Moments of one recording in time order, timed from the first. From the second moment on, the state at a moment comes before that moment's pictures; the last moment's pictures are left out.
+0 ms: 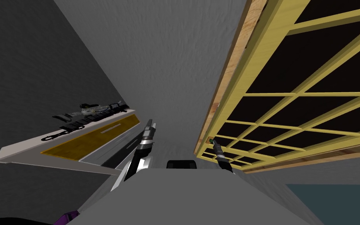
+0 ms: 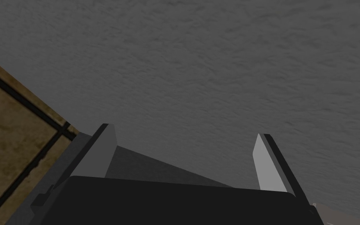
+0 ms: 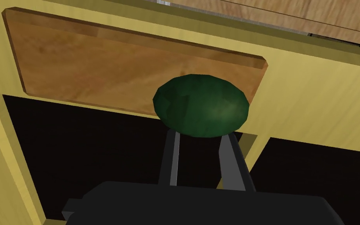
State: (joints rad) arm 0.08 -0.29 -0.10 -0.65 -0.13 -0.99 -0.08
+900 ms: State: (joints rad) arm 0.08 -0.29 -0.07 -0.66 -0.19 -0.97 -0.28
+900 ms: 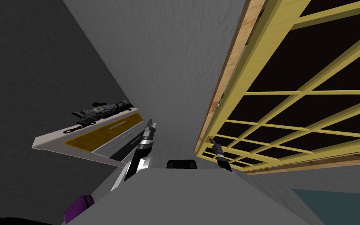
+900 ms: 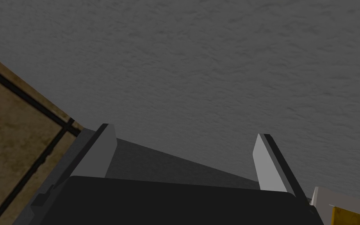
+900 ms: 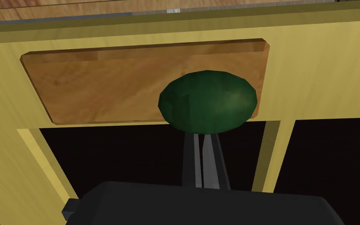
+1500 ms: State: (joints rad) arm 0.07 -0.28 -0.05 -0.68 -0.25 -0.95 -0.43
